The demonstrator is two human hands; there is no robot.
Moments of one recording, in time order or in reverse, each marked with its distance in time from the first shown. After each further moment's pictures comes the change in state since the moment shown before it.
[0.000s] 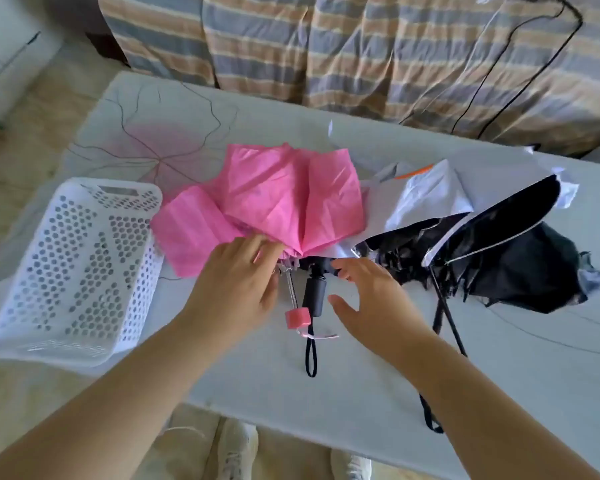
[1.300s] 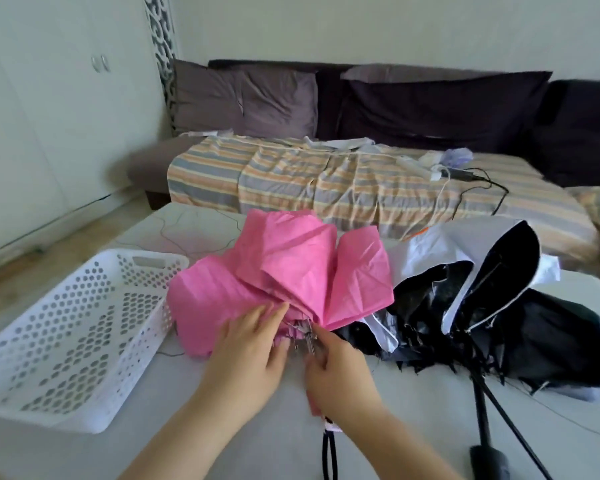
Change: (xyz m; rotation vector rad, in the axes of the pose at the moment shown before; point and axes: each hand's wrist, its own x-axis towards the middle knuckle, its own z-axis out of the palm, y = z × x) left_hand -0.043 -0.016 0.096 -0.101 0.306 -0.155; right_hand 0.019 -0.010 0.115 0.388 0.300 -0.088
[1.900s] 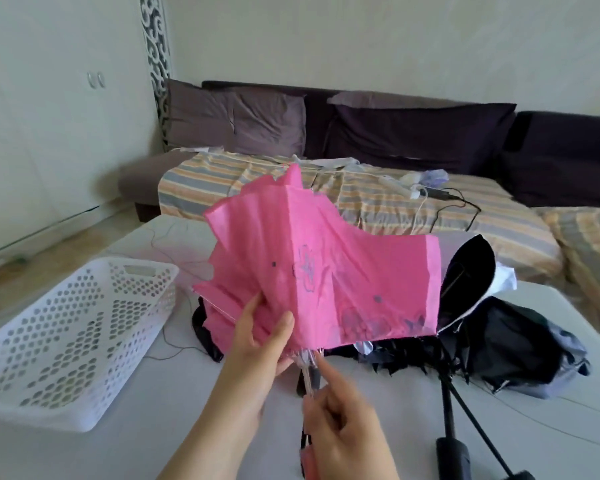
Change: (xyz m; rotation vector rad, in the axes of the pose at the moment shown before) left_hand -0.010 0.069 -0.025 -1.427 0.069 -0.510; right_hand -0.086 -0.001 -0.008 0.363 0.203 -0.140
